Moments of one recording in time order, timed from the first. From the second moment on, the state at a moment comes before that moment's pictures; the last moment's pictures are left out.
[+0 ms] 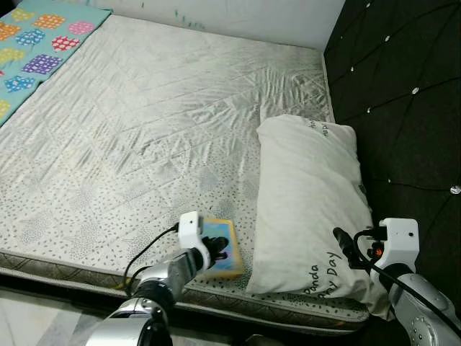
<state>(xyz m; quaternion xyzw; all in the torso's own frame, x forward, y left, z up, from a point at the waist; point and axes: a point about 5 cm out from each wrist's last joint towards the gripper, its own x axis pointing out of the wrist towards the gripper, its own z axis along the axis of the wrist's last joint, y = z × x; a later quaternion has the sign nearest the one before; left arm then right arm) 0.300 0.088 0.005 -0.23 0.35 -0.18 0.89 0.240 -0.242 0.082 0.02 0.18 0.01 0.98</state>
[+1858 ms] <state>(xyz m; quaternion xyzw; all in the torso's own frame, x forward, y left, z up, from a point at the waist) 0.244 0.122 -0.024 -0.21 0.41 -0.01 0.89 0.245 -0.192 0.074 0.07 0.17 0.04 0.98</state>
